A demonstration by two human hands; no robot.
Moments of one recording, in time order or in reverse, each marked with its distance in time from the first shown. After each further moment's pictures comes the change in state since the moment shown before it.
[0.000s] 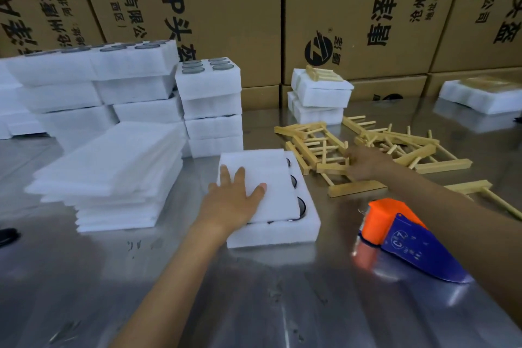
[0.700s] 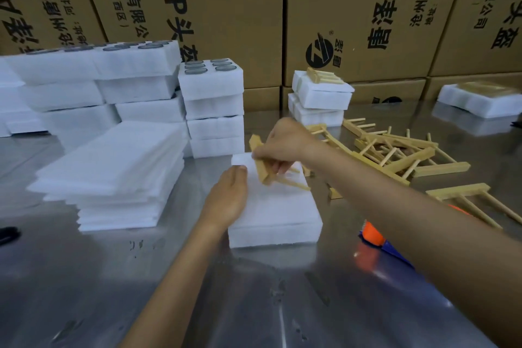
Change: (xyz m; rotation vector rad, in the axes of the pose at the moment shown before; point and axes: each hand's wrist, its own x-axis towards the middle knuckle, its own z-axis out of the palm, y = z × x) left_hand -0.004 0.001 -0.009 -0.539 0.162 0.041; right_hand -0.061 -0.156 -0.028 0.529 -0.023 -0.291
